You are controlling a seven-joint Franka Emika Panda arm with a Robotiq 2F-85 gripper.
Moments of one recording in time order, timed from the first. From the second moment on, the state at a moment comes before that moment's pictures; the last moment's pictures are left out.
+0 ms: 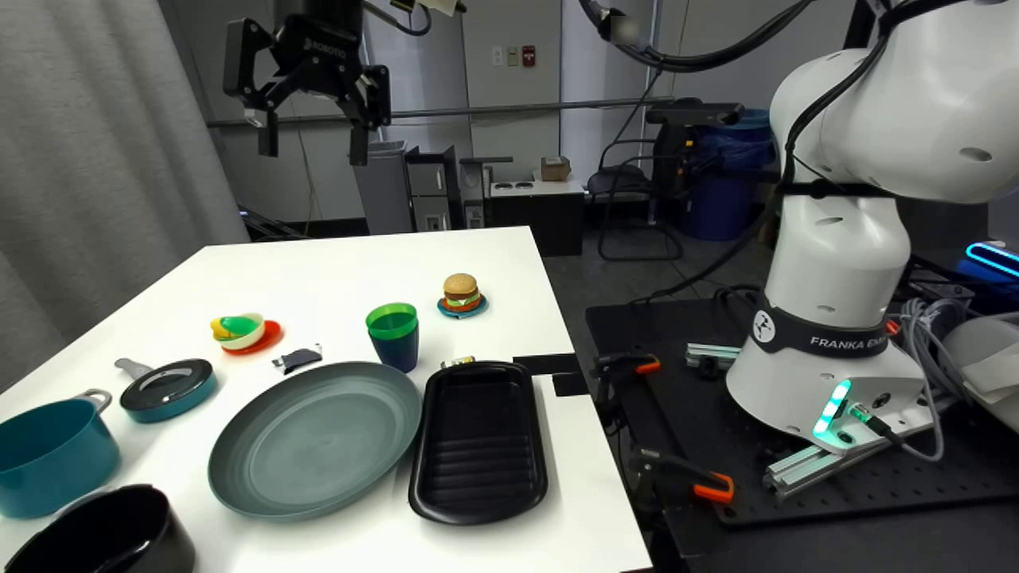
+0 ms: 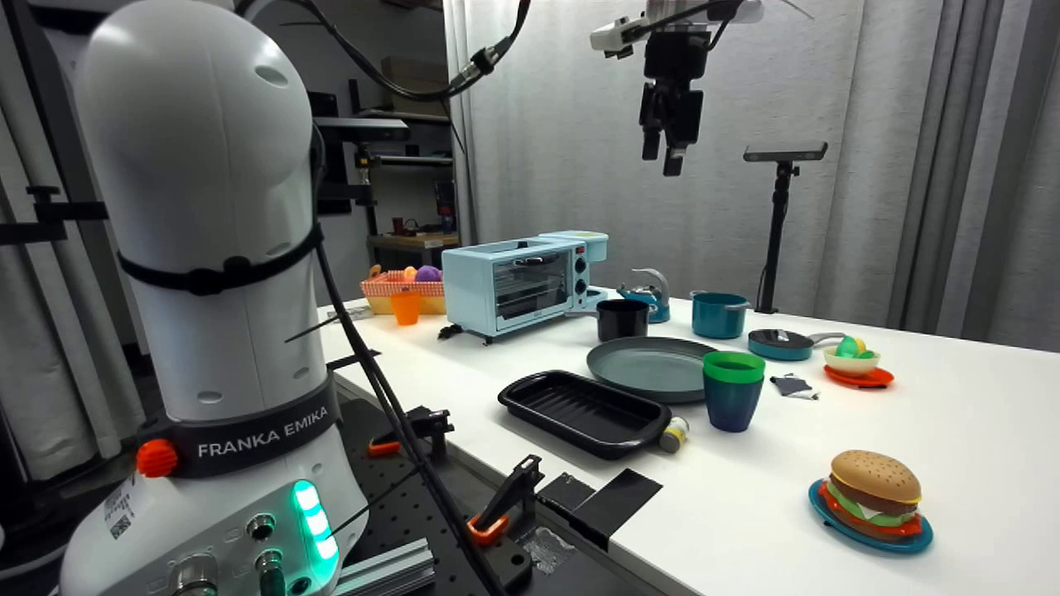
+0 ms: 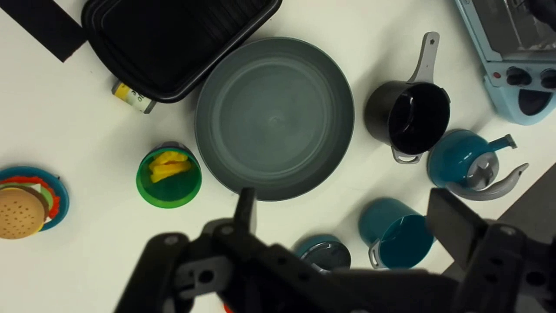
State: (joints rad) arm -0.09 -0.19 -0.11 -2.21 0.27 2.16 0.37
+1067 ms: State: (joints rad) arm -0.13 -0.26 -0.09 -2.27 0.19 2.04 0.67
